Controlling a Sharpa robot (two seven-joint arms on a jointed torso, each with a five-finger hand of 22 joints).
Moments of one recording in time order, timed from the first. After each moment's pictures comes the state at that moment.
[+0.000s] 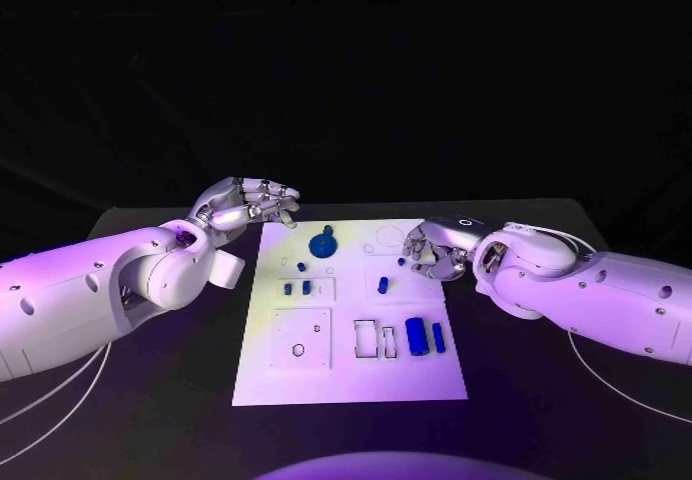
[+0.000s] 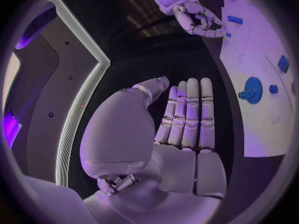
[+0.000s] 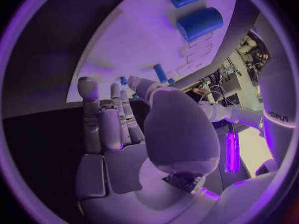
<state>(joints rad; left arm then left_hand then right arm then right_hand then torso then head) 1.16 -0.94 0.01 1.50 -0.17 -0.14 0.39 1.36 -0.21 0.53 0.07 0.21 0.94 0.16 0.33 0.26 1.08 0.10 0.42 0.10 0.95 0.05 0.84 0.31 0.17 0.83 0.17 0.74 0.39 1.21 -0.77 -0.13 1.44 -1.57 -0.27 -0.08 1.31 -0.20 0.57 0.04 0.15 0.86 0.18 0.31 0.34 1.01 0.11 0.28 0.22 1.46 0.03 1.35 1.19 0.17 1.23 0.13 0.83 1.04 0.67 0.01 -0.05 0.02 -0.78</state>
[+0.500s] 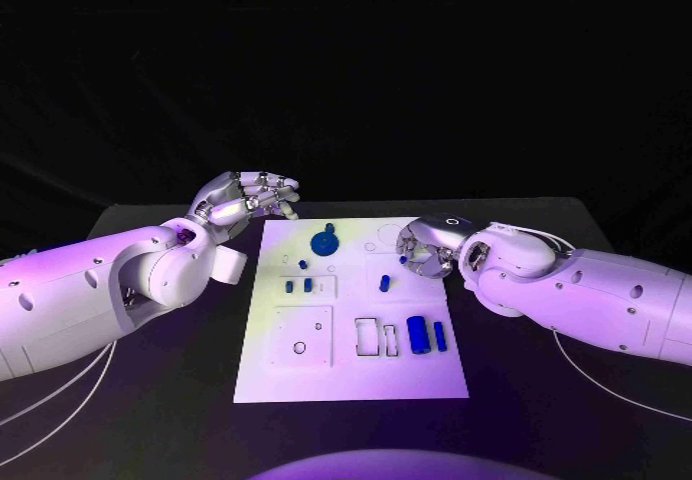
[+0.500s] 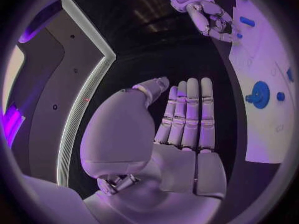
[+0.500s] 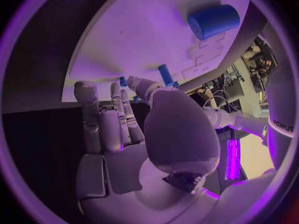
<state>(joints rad) 1.15 -0.94 0.01 1.52 -0.11 -0.15 0.43 1.35 -0.21 0.53 0.07 0.21 0.94 0.16 0.33 0.26 1.08 0.10 0.40 0.10 0.95 0.06 0.84 0.31 0.17 0.83 0.17 0.73 0.39 1.20 -0.70 -0.13 1.39 -1.62 -0.28 -0.13 1.31 -0.19 0.58 0.04 0.15 0.87 0.18 0.31 0.34 1.03 0.11 0.28 0.21 1.46 0.03 1.37 1.22 0.15 1.26 0.12 0.88 1.08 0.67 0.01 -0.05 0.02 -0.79</state>
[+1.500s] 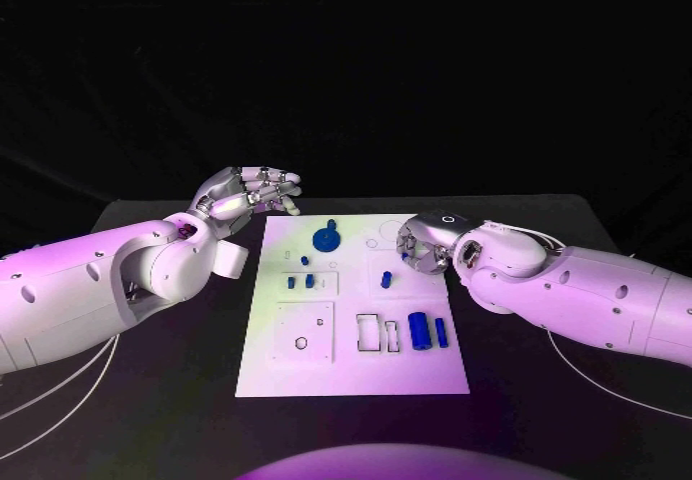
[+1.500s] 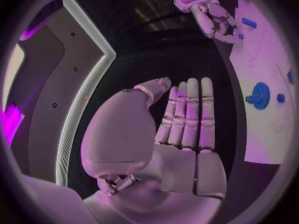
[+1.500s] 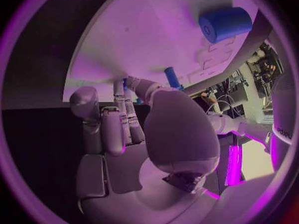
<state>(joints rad) 1.15 -0.94 0.01 1.51 -0.10 -0.14 0.43 1.36 -0.20 0.54 0.05 0.21 0.93 0.17 0.32 0.26 1.07 0.11 0.37 0.09 0.95 0.06 0.82 0.30 0.17 0.84 0.17 0.72 0.39 1.18 -0.67 -0.13 1.36 -1.67 -0.27 -0.18 1.33 -0.16 0.60 0.01 0.14 0.96 0.14 0.35 0.35 1.12 0.07 0.30 0.22 1.47 0.00 1.40 1.26 0.14 1.31 0.10 1.00 1.18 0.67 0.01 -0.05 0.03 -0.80</state>
